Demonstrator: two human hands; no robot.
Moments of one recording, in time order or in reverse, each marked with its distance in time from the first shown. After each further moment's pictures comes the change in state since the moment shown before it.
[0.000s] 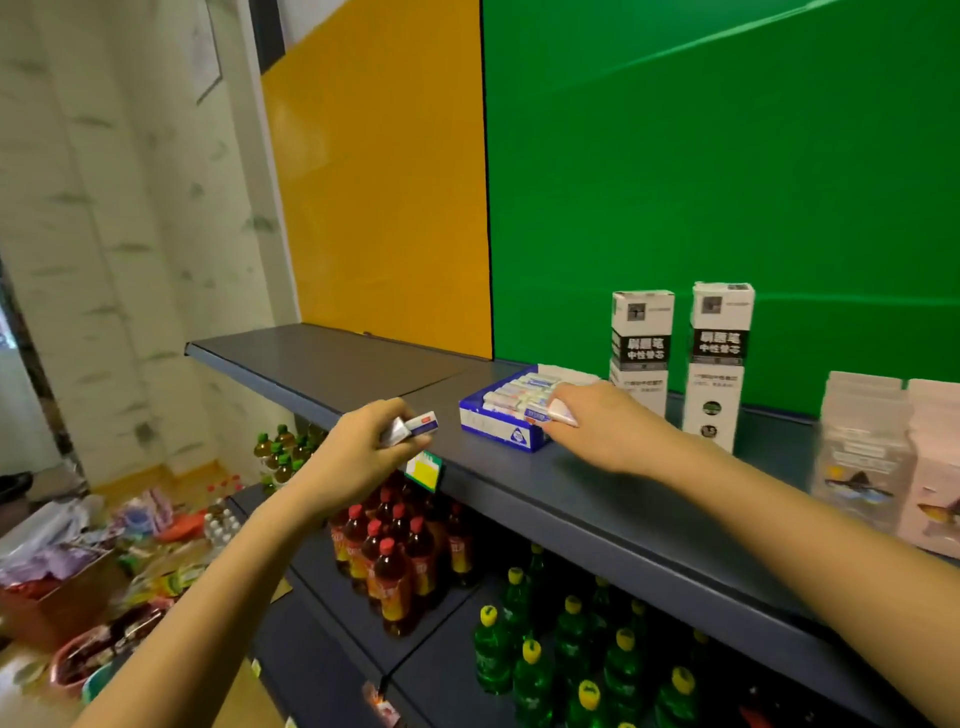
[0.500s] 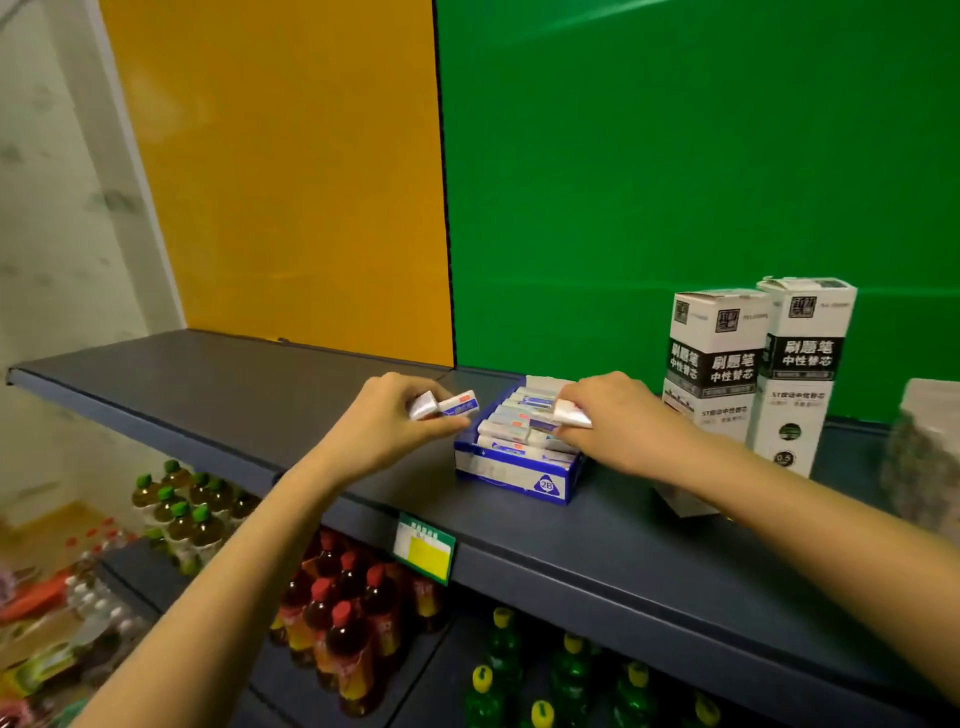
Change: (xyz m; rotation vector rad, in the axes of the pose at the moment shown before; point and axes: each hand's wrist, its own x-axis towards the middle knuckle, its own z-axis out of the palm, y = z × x) left_hand 0.137 -0.069 0.026 -0.175 -0.134 0.172; right_hand 0.087 0.002 0.024 -0.138 0.059 0.207
